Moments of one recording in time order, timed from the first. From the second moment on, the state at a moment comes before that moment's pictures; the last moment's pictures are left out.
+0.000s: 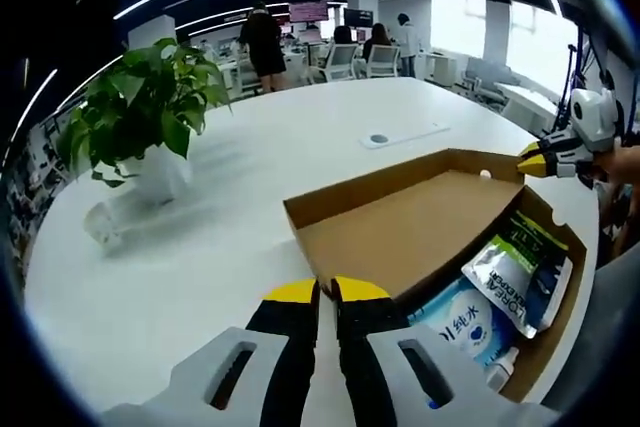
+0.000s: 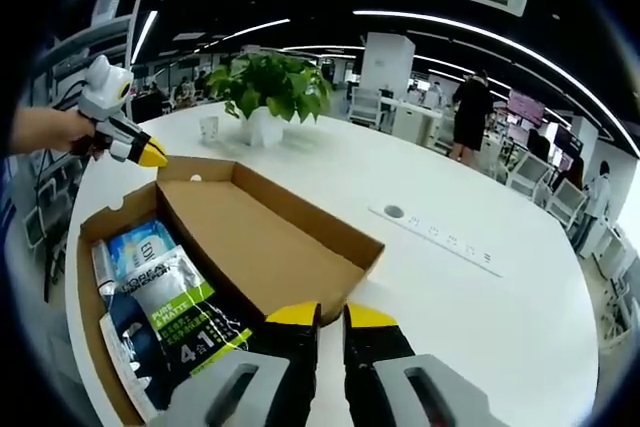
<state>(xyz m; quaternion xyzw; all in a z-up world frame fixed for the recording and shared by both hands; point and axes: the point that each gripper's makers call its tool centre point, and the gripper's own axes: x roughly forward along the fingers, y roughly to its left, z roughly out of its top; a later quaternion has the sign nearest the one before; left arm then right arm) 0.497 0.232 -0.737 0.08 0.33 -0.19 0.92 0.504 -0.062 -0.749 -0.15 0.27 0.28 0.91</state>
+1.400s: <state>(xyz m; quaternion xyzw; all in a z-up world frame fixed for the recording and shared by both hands) 0.420 0.165 -0.733 0.08 0.33 -0.26 0.90 0.410 -0.054 -0.725 -0.21 0.23 0.37 0.88</state>
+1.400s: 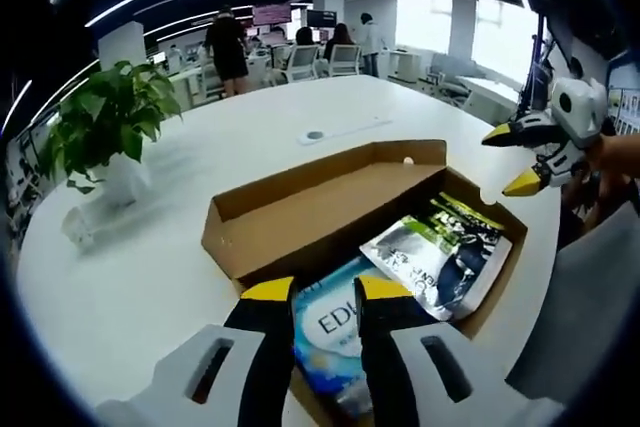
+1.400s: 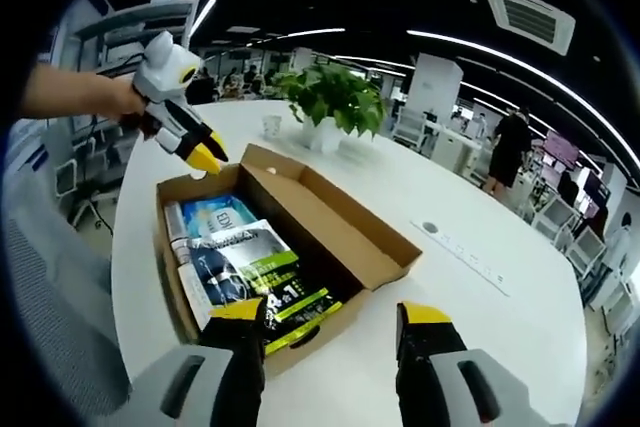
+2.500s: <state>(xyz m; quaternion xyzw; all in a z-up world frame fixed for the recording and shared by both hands) 0.387 0.106 -0.788 -0.06 0.43 -0.32 0.84 0.352 -0.040 -0.717 -0.24 0.19 0.43 0.85</state>
